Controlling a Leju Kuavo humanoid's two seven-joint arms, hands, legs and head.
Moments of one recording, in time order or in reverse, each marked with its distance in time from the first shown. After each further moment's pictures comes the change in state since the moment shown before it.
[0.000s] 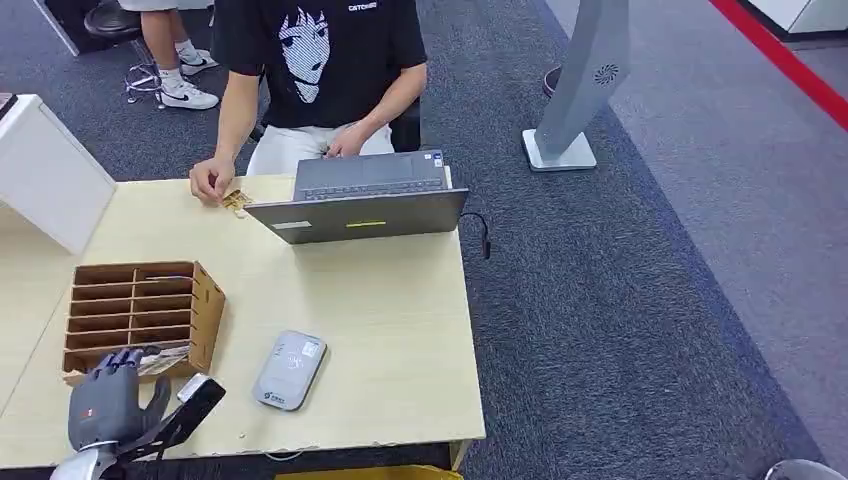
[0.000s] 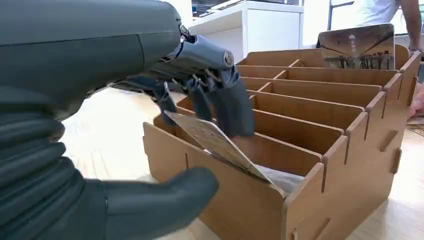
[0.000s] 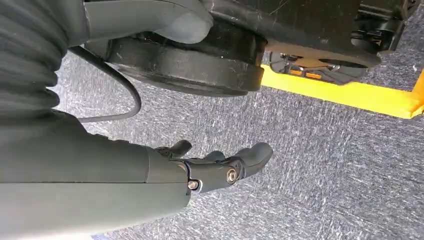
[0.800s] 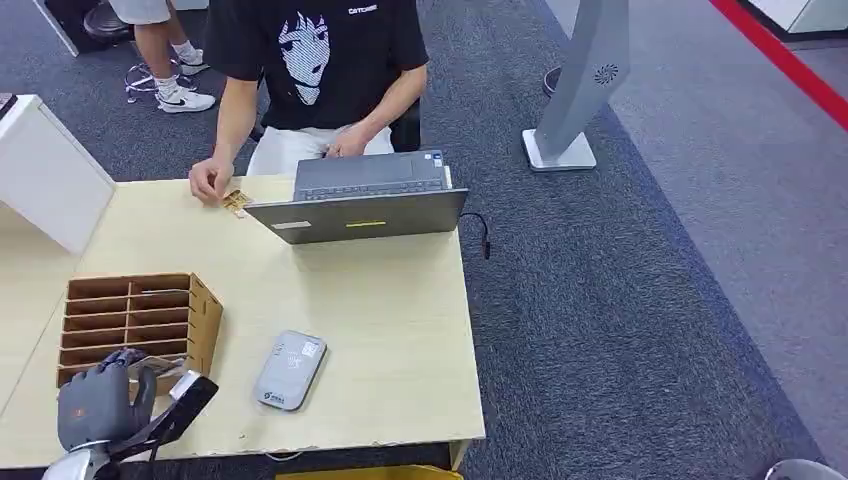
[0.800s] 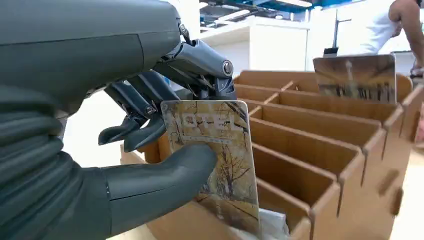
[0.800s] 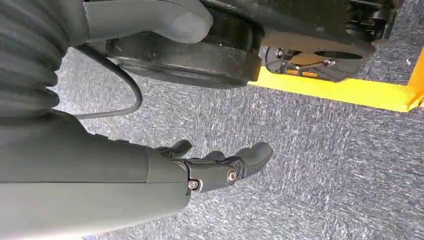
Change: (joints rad) left arm -0.001 0.014 0.000 -0.012 -0.007 0.053 0.020; right arm 0.016 0.006 -0.048 -0.020 -0.002 0.000 -0.013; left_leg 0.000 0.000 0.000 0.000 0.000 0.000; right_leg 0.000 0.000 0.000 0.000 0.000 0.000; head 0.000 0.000
